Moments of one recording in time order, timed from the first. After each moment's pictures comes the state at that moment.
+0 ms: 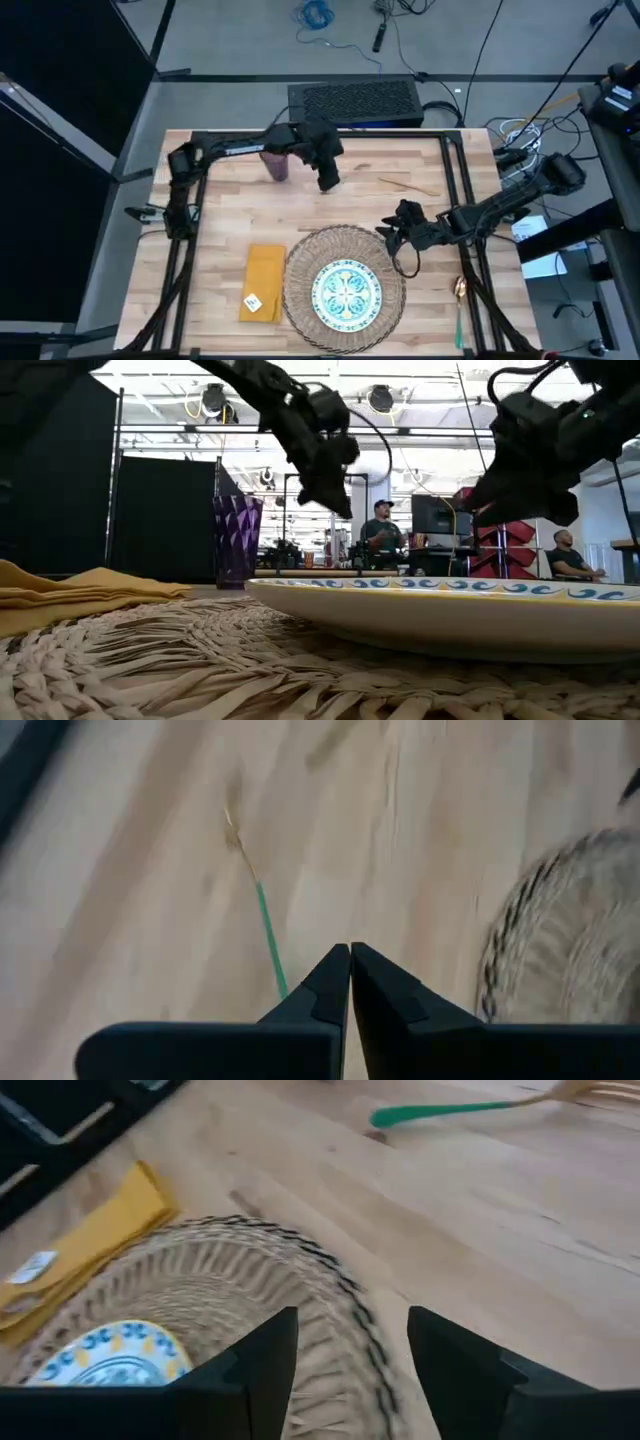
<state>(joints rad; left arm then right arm) 0.40 2.01 1.65 -0.65 0.27 0.04 0.36 1.09 0.43 -0.10 0.60 0.98</state>
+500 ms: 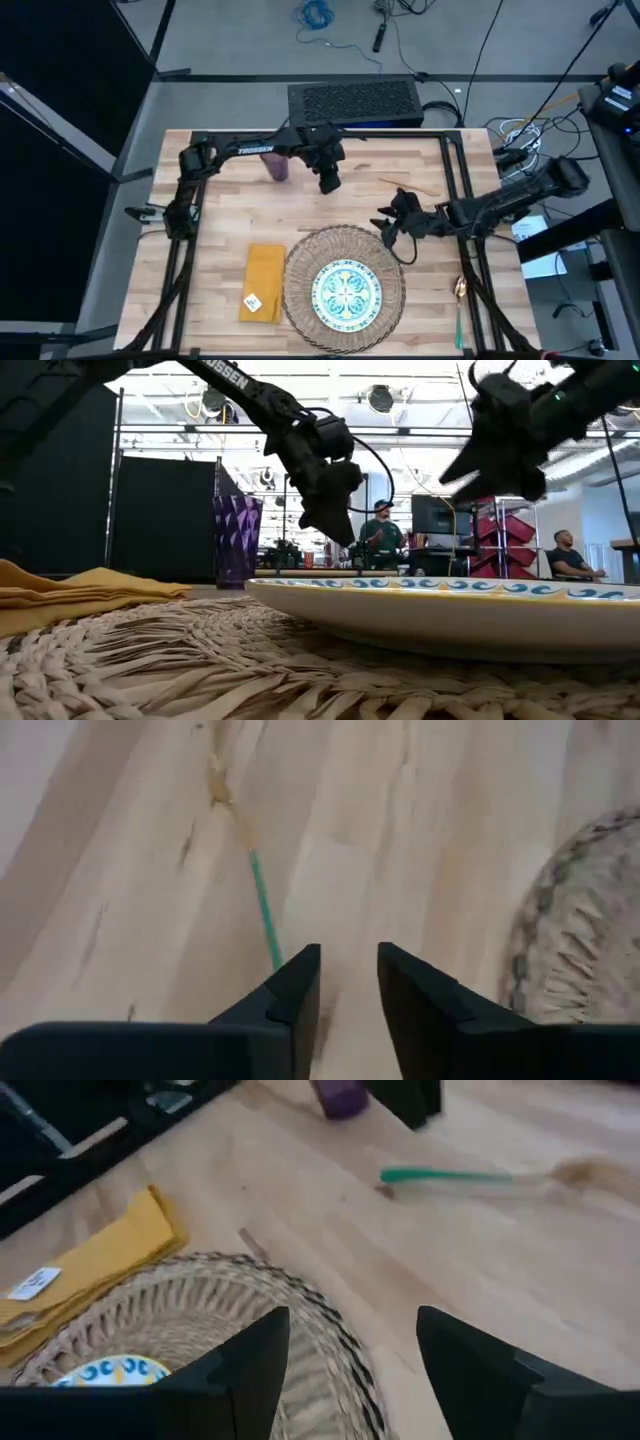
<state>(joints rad) 0.42 2.08 1.65 -0.63 0.30 0.03 0.24 1.06 0.54 -0.10 0.55 0.73</state>
